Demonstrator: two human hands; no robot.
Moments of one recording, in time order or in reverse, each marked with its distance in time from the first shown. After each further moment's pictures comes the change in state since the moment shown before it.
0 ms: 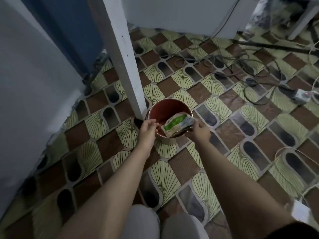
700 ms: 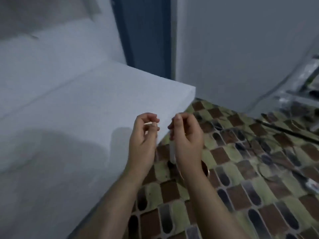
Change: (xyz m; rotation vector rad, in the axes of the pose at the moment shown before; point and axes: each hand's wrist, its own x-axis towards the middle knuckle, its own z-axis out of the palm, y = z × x) left_hand -0.357 0.390 -0.172 -0.058 0.354 0.721; right_hand -0.487 -0.372 -0.068 0.239 -0.510 -0.981
